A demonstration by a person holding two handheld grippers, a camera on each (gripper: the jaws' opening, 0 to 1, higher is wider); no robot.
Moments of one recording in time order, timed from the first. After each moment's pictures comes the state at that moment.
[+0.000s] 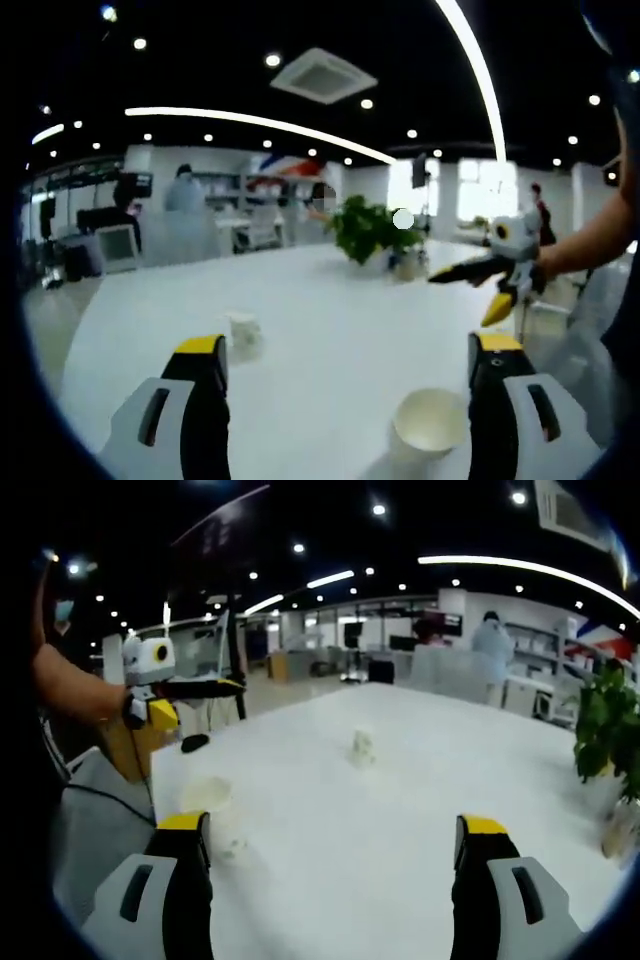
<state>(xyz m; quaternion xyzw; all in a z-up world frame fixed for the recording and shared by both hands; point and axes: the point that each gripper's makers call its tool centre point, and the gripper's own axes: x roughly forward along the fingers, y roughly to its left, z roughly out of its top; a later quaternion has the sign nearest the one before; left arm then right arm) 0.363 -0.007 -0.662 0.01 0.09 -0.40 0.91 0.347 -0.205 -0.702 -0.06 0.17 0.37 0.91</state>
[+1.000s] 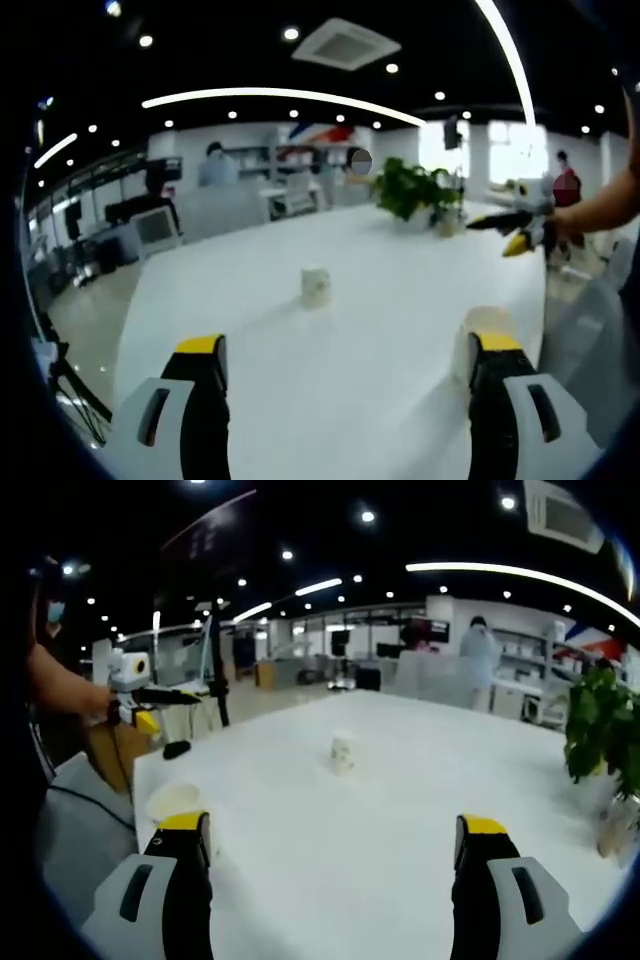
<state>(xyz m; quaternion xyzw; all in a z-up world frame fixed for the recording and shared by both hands) 0.361 0.088 -0.689 0.06 0.15 -0.34 0.93 0.370 -0.218 -0.708 -0.05 0.16 0.34 0.92</state>
